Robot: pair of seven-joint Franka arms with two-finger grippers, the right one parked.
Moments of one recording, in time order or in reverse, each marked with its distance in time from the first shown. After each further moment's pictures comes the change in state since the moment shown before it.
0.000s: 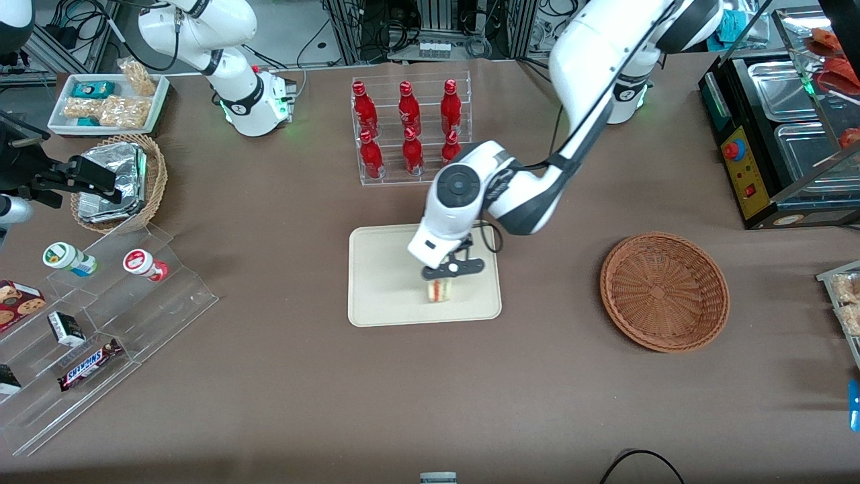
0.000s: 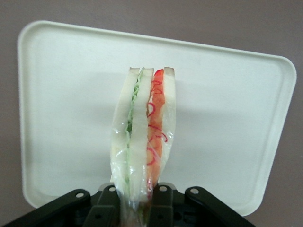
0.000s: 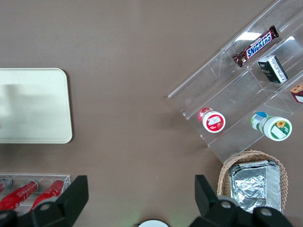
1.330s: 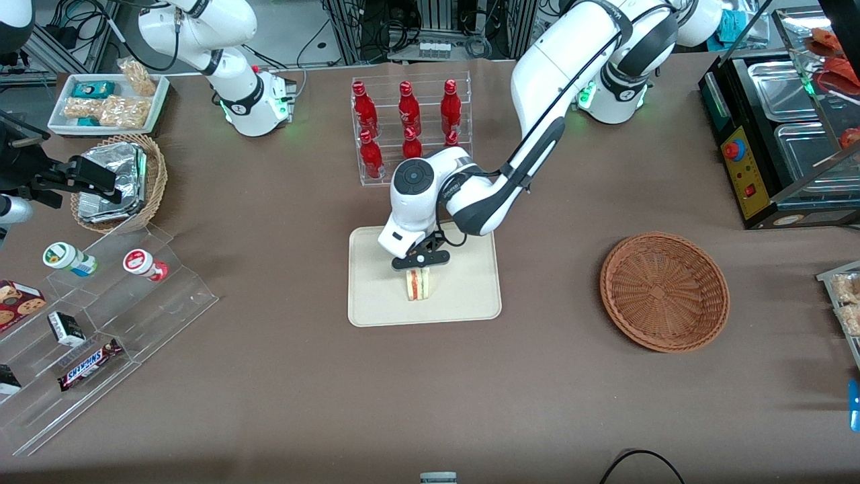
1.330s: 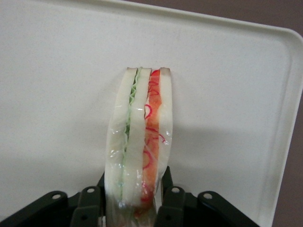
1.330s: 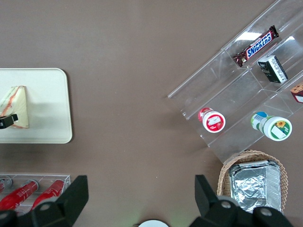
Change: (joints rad) arm -0.088 0.119 0.003 0.046 0.153 0.102 -0.178
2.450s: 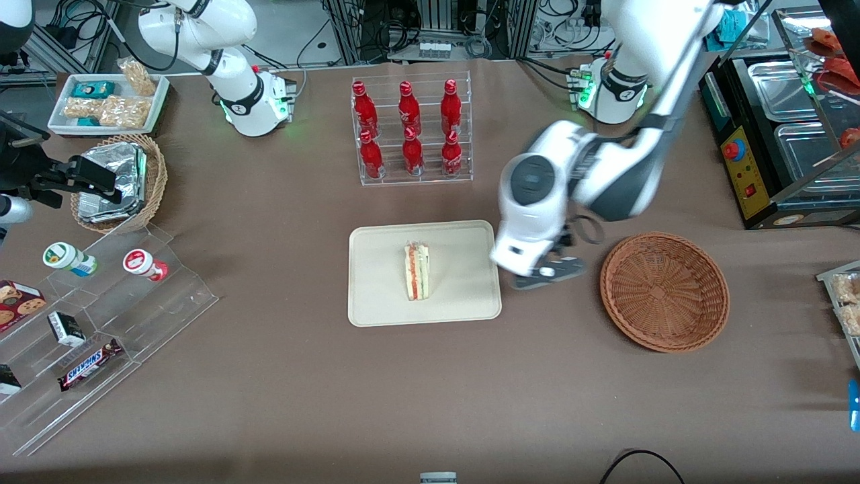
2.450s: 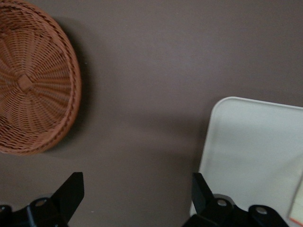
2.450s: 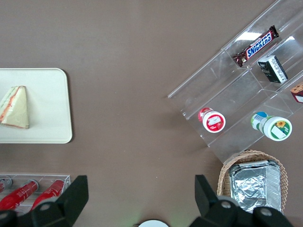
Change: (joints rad) arm 0.382 -0.465 0.018 -0.288 -0.010 -0.387 0.381
